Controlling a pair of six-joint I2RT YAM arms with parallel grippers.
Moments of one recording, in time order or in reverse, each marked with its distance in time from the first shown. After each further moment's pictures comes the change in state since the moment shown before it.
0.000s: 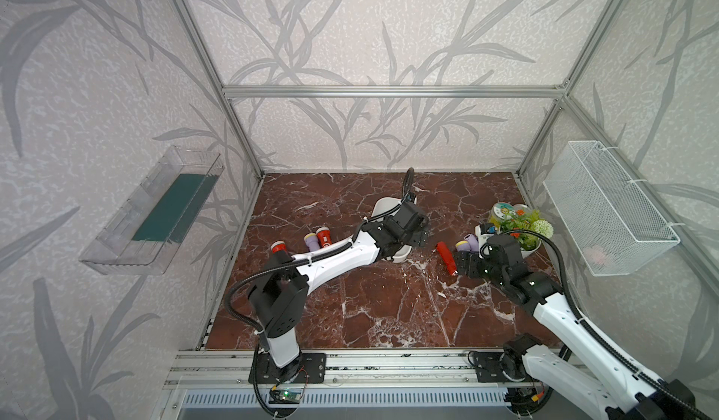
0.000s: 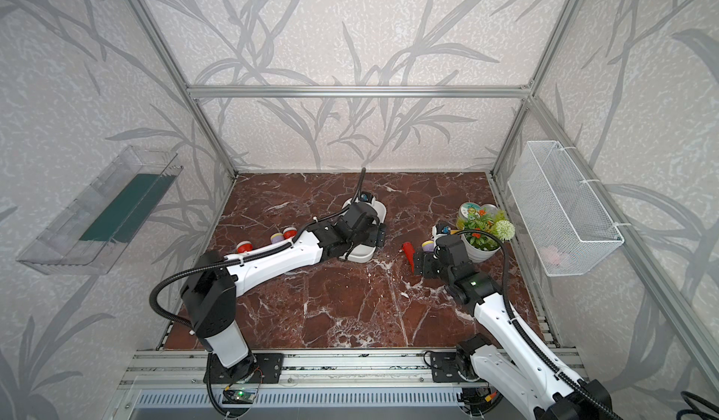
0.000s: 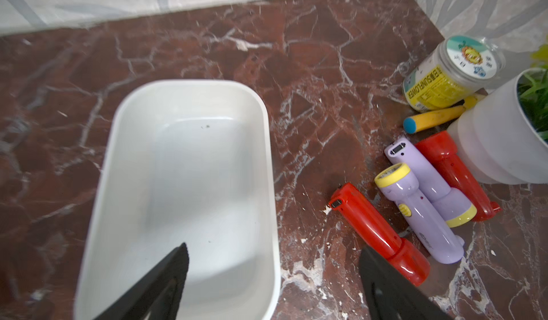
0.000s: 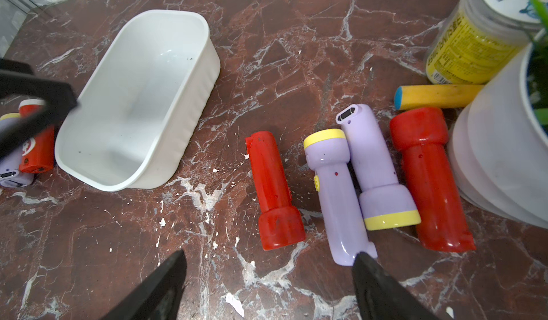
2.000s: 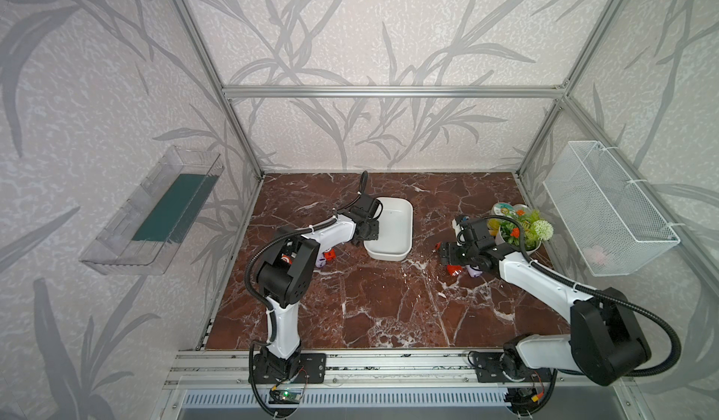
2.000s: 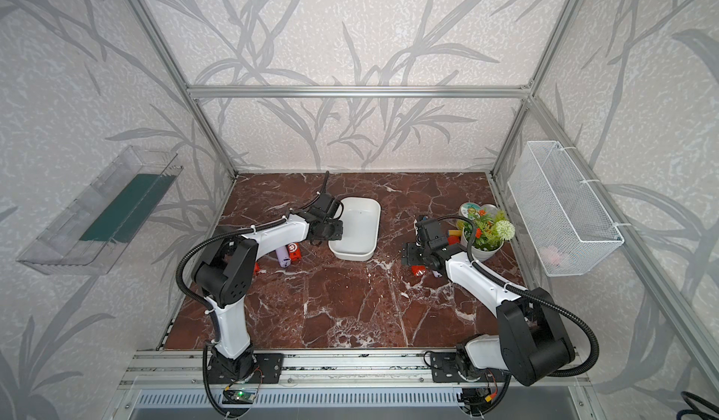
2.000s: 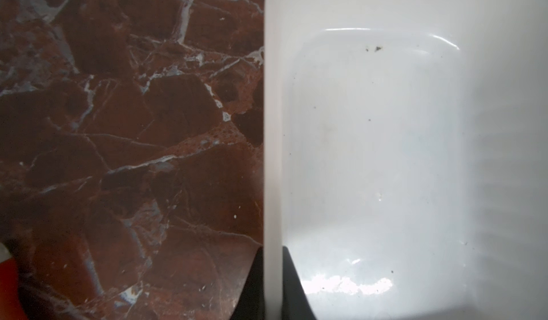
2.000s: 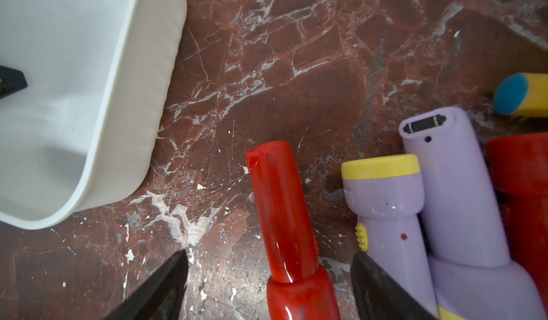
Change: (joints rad) left arm 0.329 0.192 -0.093 -0.042 0.203 0.019; right arm 0.000 0.476 0.140 0.135 -0.072 -0.031
